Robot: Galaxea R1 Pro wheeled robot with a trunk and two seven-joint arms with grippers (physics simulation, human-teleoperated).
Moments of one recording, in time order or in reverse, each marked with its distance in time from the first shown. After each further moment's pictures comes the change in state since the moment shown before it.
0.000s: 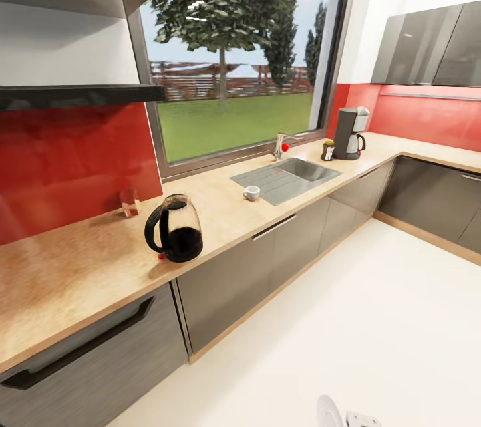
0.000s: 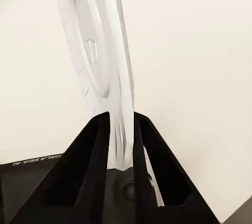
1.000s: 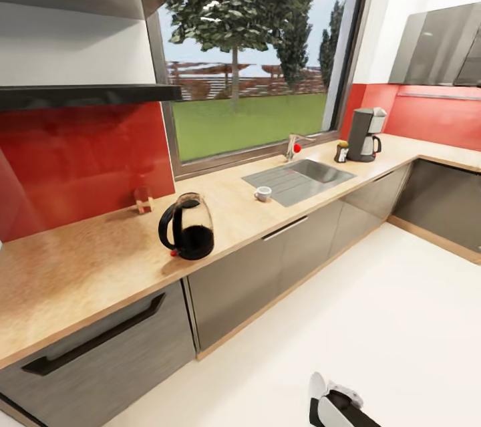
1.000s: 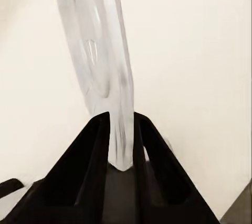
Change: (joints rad) left arm 0.000 0.021 -0.002 -0.193 -0.001 0.116 -0.196; right arm 0.001 0.026 0.003 -0.354 -0.250 0.180 -0.481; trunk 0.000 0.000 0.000
